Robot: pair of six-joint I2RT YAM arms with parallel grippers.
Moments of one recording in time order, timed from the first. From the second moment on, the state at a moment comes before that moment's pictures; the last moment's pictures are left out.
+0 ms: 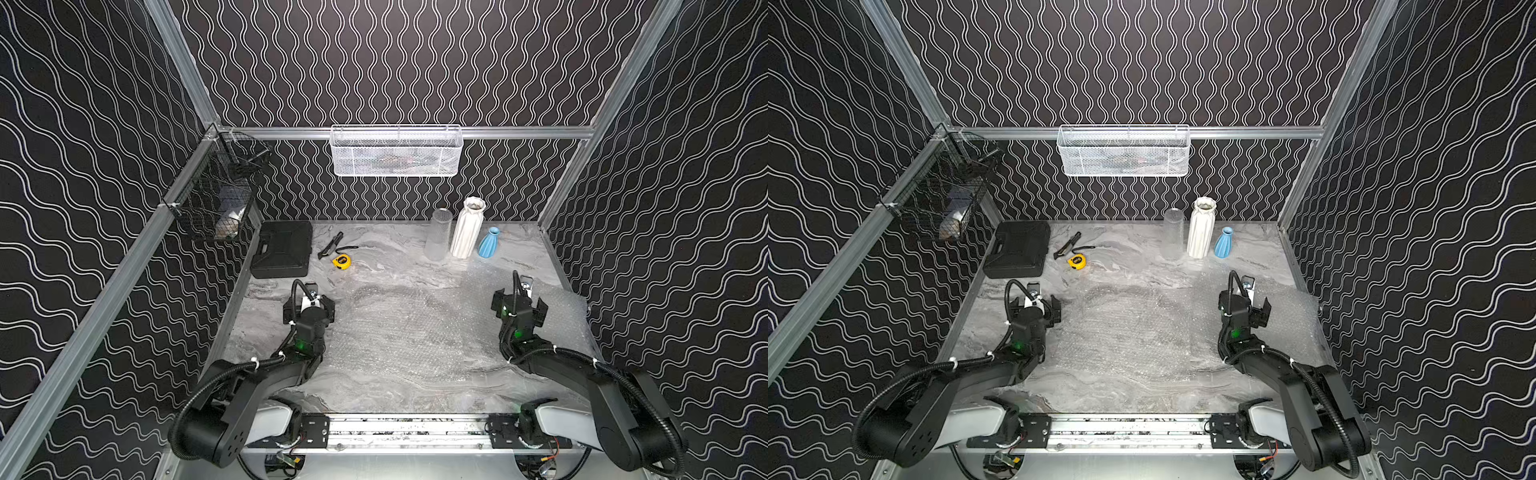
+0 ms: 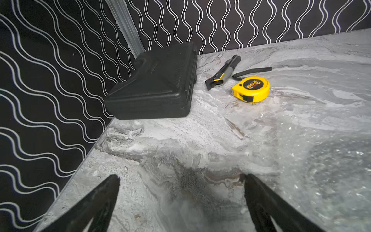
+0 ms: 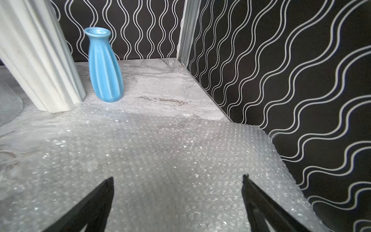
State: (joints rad) left arm -0.24 1.31 0.19 0.80 -0.58 0.04; right arm 0.22 1.27 0.30 0.56 0.72 0.12
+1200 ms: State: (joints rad) left arm -0.03 1.65 0.35 0.96 -0.16 -0.05; right arm 0.00 1.66 0.39 0.88 0.27 0.19
